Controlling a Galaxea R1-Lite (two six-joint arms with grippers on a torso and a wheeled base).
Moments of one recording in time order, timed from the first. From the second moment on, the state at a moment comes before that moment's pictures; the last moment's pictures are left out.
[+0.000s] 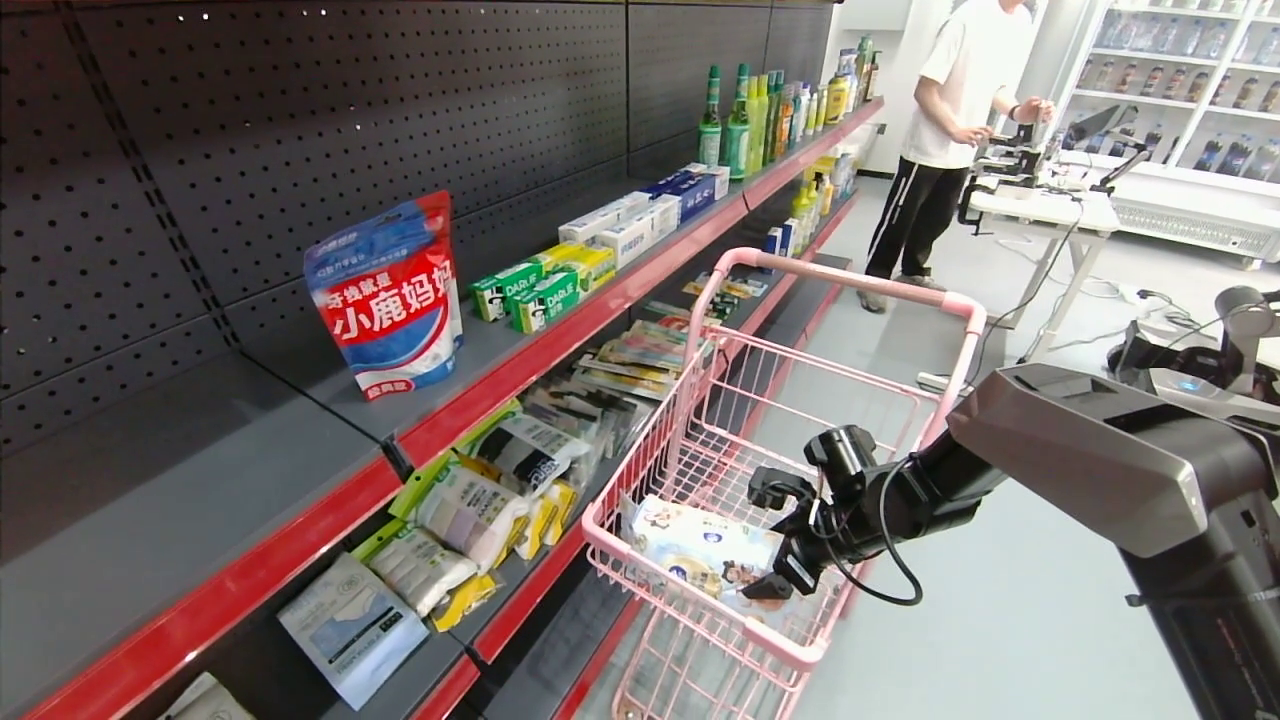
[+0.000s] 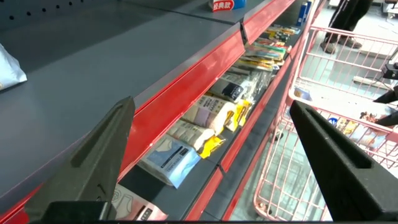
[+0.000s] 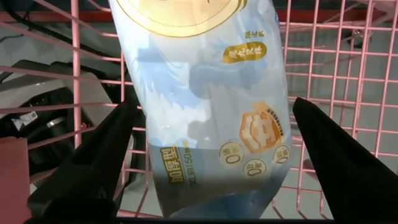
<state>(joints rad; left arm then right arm) -0.01 0.00 0.00 0.00 -0.01 0.00 0.28 2.53 -1.26 -0.19 0.43 -0.64</state>
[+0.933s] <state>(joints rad) -0.01 0.00 0.00 0.00 -0.01 0.00 0.29 2.53 -1.25 -0.19 0.45 -0.62</state>
